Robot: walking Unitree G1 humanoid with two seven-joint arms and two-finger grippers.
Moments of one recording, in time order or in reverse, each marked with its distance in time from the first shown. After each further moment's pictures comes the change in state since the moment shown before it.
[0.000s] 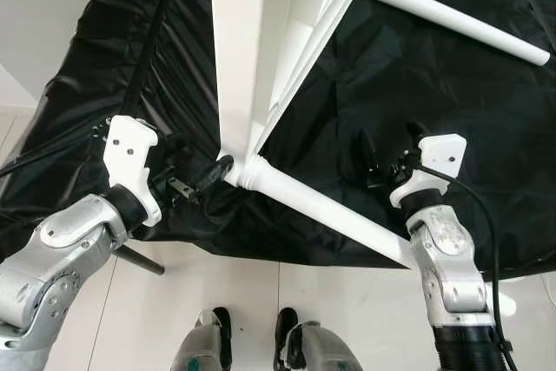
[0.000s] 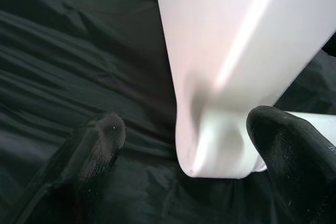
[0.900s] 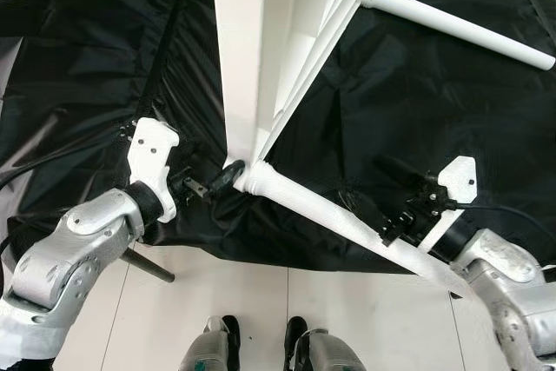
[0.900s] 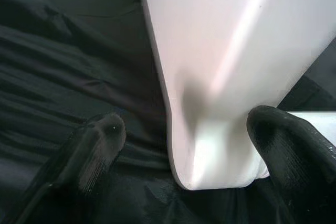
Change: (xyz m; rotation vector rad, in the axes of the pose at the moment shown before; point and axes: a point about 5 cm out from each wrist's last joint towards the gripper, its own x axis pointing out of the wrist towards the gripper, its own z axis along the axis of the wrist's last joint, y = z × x) left arm 0.021 0.001 -0.010 0.007 0.027 -0.131; right arm -0.039 -0.004 0.023 -0.002 0.233 0.576
